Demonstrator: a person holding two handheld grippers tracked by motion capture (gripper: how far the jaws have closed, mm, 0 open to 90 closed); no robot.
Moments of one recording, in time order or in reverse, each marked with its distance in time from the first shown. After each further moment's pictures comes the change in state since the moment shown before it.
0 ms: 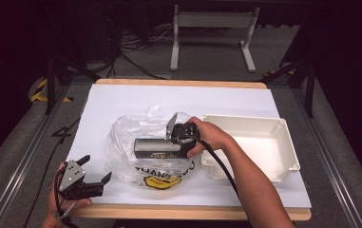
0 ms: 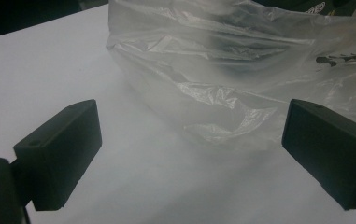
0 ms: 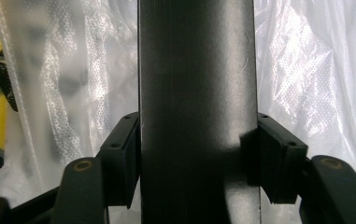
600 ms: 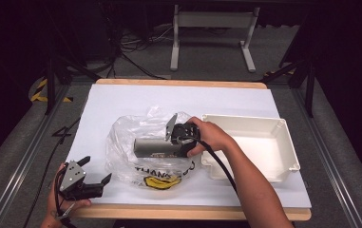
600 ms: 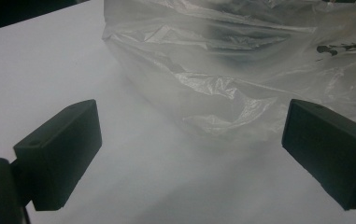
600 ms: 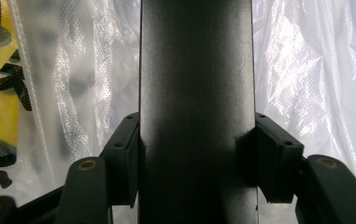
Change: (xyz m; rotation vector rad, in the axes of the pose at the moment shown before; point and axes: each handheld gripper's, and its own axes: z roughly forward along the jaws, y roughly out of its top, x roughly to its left) left arm 0.001 -0.002 0.000 0.013 -0.013 0.001; right arm 0.005 0.003 -0.008 0.004 -0.023 -0.018
